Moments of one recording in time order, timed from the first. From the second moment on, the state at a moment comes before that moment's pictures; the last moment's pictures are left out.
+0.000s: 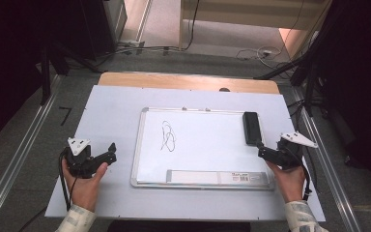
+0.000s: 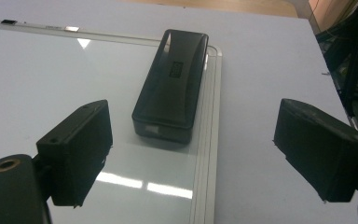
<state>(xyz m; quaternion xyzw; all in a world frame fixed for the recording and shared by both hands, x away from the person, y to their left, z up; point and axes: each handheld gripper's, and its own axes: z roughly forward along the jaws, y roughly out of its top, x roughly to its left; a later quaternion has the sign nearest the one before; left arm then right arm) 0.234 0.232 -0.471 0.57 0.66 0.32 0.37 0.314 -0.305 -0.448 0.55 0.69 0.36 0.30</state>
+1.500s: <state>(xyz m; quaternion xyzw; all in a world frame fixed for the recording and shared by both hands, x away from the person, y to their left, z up) 0.236 0.236 -0.475 0.57 0.67 0.31 0.37 0.431 -0.266 -0.480 0.59 0.70 0.30 0.26</state>
